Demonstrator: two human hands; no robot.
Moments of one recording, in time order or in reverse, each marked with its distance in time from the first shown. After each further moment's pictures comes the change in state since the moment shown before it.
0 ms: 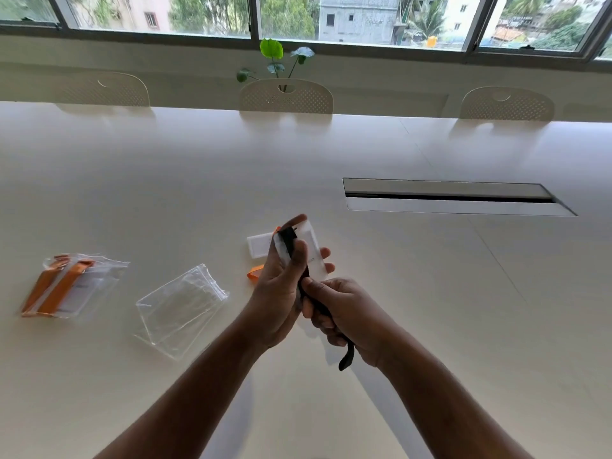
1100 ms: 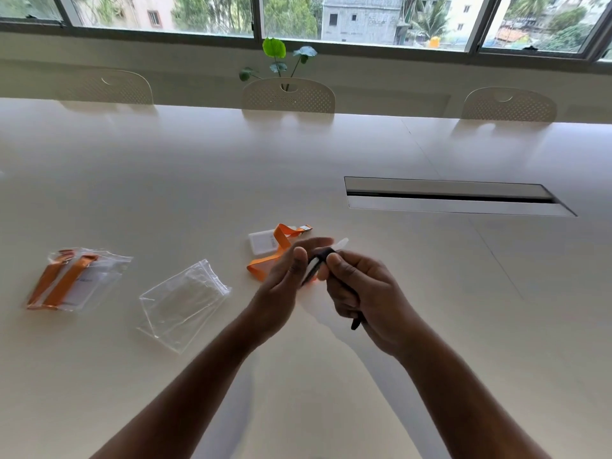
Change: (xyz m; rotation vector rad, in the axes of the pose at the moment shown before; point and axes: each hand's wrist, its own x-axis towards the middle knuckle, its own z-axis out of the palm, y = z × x) left_hand -0.007 -0.005 -0.011 0.500 -0.103 0.229; right_hand -0.006 -0.002 -0.018 0.247 -0.077 -0.376
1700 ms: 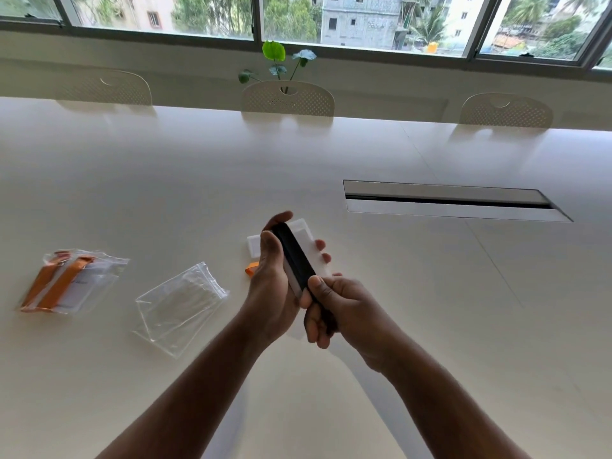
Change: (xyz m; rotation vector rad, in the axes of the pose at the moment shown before) left_hand 0.016 0.002 0.005 -0.673 0.163 -0.168; right_hand -0.002 0.007 0.015 -0.230 0.000 0.210
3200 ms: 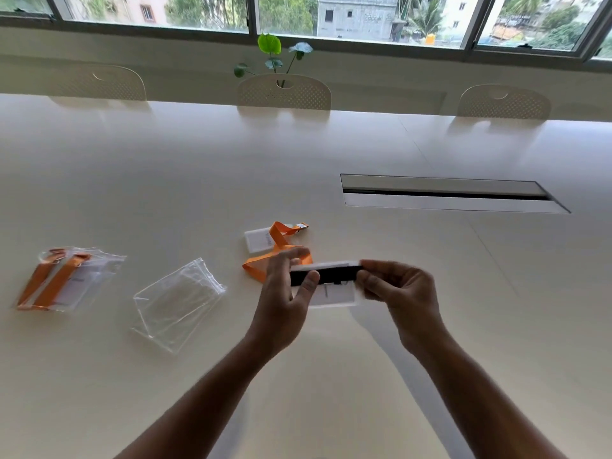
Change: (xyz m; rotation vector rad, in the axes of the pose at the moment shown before) left_hand -0.019 -0.029 -0.020 1.024 0.115 0.250; right_hand -0.001 0.043 -0.067 0.124 0.597 -0.226
